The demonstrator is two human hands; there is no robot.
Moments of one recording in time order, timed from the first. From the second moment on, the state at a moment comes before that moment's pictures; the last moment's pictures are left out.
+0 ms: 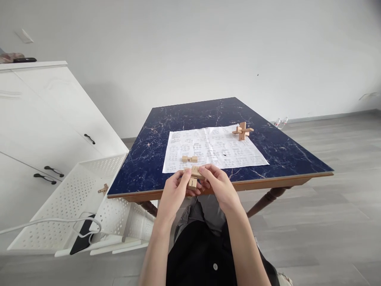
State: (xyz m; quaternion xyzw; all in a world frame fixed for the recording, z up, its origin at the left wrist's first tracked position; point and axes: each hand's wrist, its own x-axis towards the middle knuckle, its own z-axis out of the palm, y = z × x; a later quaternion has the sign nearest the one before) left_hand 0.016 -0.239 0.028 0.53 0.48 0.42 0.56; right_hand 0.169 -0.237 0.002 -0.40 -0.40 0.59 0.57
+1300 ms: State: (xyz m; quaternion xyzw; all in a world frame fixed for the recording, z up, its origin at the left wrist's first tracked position) left_hand 0.023 -0.250 0.031 0.56 0.46 0.47 0.49; right_hand 0.164 -0.245 0.007 -0.35 -0.44 0.60 0.57
